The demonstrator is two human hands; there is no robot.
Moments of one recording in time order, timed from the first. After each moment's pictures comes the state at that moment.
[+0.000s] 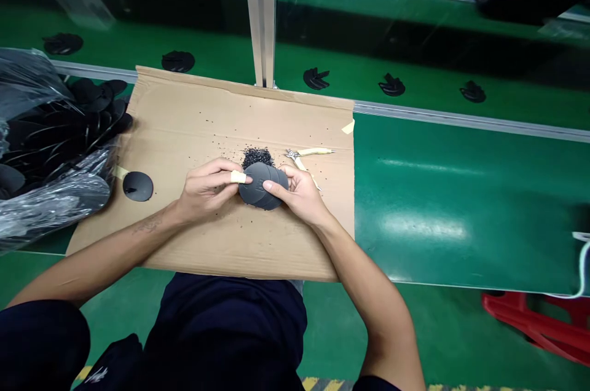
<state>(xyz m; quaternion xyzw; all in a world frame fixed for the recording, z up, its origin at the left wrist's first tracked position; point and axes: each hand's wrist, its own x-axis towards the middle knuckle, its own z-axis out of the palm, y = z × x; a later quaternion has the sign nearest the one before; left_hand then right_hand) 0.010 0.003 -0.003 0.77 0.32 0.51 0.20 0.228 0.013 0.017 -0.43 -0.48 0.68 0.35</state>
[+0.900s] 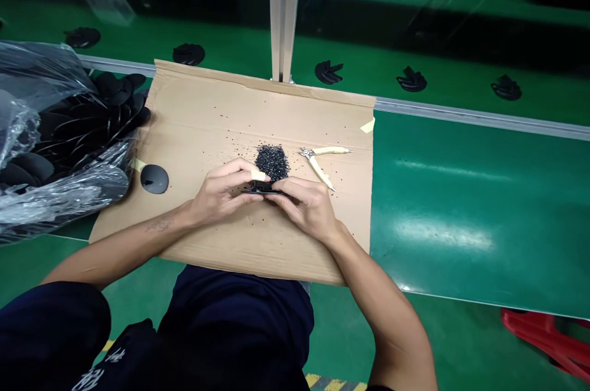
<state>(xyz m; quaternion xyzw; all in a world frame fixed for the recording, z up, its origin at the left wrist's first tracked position) 0.013 -0.001 0.002 0.79 0.32 0.47 0.22 0.230 0.005 0.012 -0.32 -0.81 0.30 0.39</state>
